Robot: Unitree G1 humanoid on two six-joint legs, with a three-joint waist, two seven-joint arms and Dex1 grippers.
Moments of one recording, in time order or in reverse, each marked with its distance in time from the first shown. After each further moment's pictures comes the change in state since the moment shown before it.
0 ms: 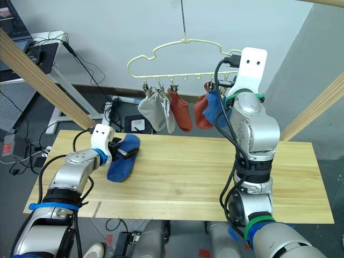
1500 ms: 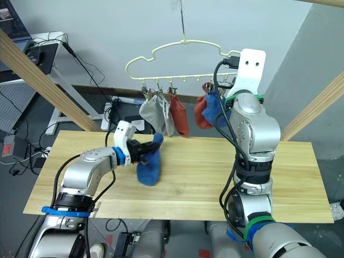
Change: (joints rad) left arm 0.042 -0.121 -0.008 -0.473 -0.187 0.327 -0.187; right arm 0.001 0.007 -0.007 -0.016 0.008 0.036 0.006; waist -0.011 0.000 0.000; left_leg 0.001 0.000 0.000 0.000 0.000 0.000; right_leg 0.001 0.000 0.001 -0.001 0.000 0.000
